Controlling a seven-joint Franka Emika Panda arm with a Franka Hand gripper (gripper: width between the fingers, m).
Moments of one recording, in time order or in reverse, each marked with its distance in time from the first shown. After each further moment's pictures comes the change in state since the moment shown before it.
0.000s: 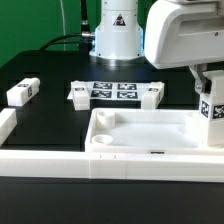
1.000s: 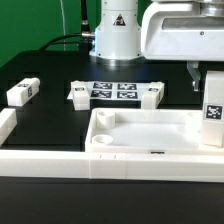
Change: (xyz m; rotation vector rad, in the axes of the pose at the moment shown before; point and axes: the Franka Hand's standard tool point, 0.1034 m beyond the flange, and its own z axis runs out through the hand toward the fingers) arm 0.000 0.001 0.001 0.044 0.001 0.651
